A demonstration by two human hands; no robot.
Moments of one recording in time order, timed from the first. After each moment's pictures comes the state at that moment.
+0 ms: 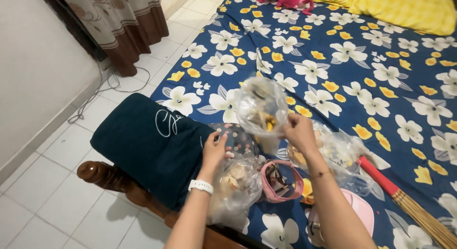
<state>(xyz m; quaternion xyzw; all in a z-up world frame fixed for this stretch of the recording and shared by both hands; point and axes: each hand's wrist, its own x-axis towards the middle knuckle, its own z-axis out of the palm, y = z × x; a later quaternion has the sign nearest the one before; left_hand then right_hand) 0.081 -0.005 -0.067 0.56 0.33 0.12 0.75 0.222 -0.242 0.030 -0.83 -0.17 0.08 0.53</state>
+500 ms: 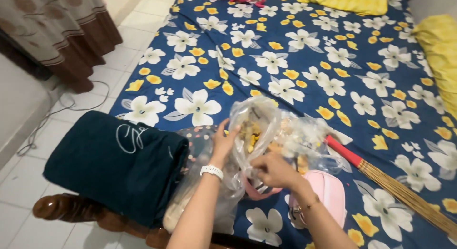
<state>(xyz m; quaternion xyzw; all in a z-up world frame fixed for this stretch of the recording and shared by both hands) 0.164 -0.090 -0.081 0.73 0.23 0.14 0.62 0.112 -0.296 0.053 -0.82 -0.43 0.11 0.35</state>
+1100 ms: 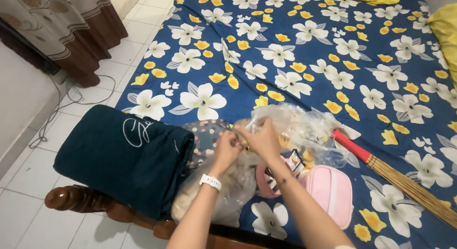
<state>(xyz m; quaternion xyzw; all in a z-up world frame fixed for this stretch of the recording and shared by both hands) 0.109 -0.084 -0.070 0.82 0.07 0.16 0.54 0.137 -0.210 0.045 -0.92 0.02 0.01 0.39</state>
